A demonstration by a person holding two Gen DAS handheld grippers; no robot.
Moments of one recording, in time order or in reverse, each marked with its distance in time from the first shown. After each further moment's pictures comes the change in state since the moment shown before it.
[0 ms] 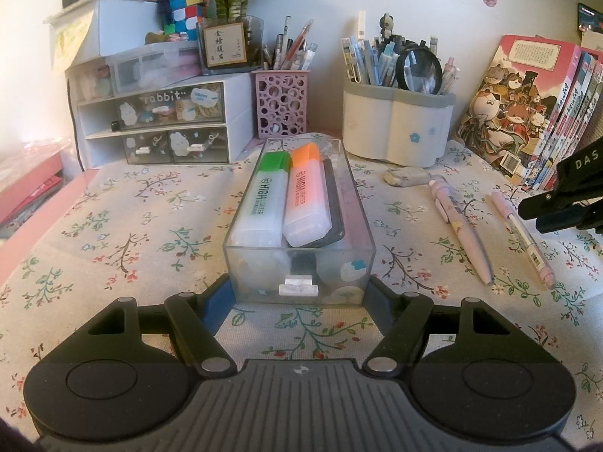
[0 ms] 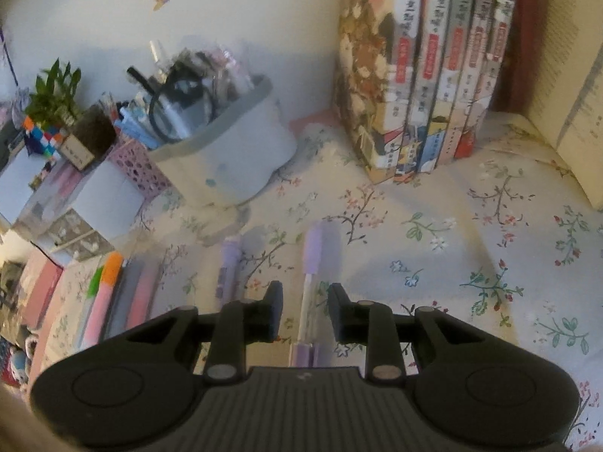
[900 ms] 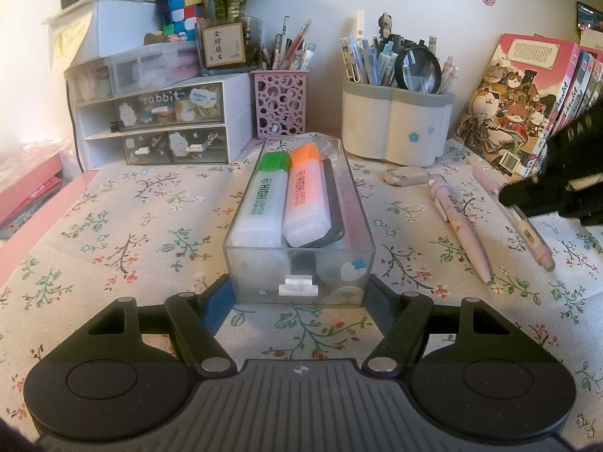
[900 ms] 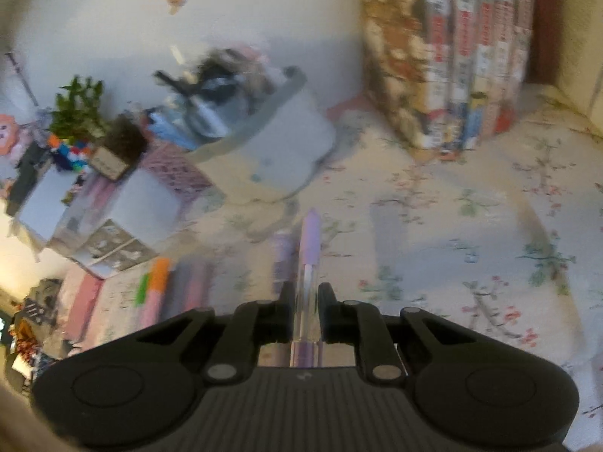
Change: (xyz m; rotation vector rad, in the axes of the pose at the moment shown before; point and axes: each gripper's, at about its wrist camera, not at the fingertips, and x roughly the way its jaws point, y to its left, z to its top) left arm 0.000 0.000 0.000 0.001 0.000 0.001; right arm -0.001 0.020 0.000 0.094 0.026 0.142
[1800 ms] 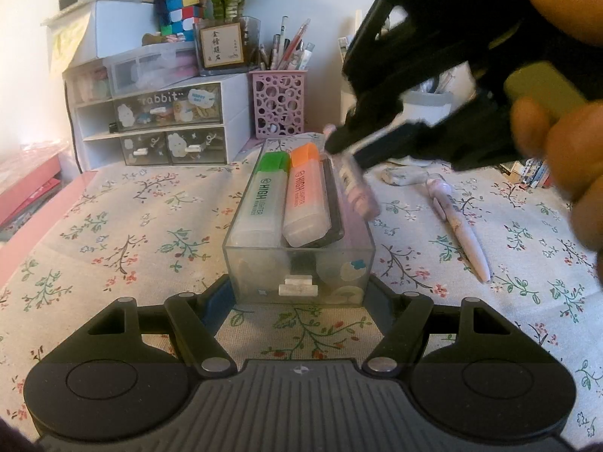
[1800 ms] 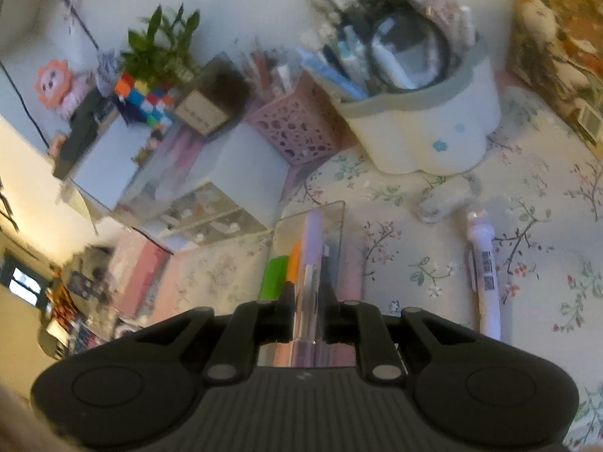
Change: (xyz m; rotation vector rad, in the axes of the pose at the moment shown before) left arm 0.001 -0.001 0.001 0.003 0.000 -0.001; right arm 0.060 0.106 -0.004 -0.073 0.104 0.122
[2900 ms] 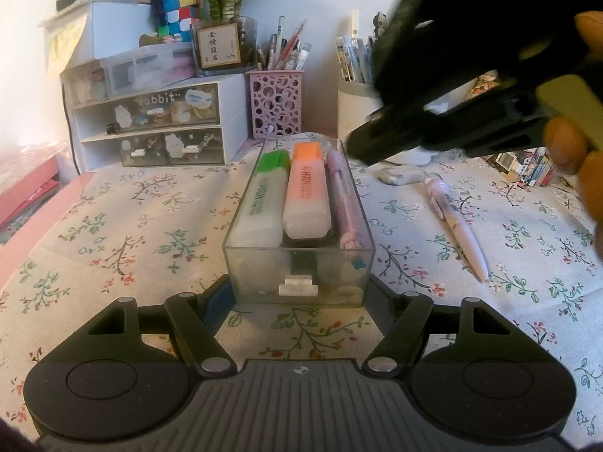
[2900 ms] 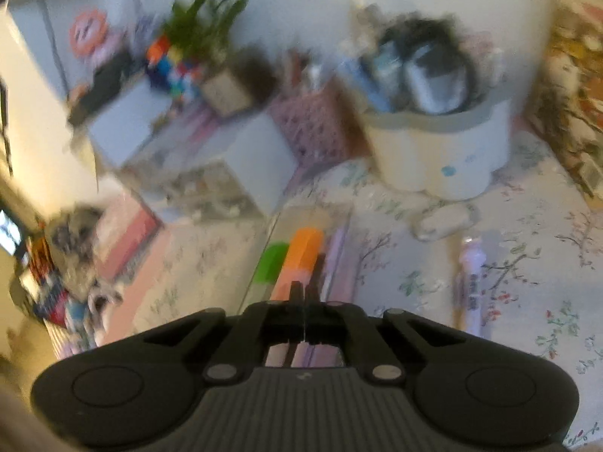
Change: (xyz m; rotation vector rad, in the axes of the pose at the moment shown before) left arm 0.001 0.000 0.001 0.012 0.001 -0.006; right arm -0.017 0.001 -0.011 -0.168 -0.056 -0.019
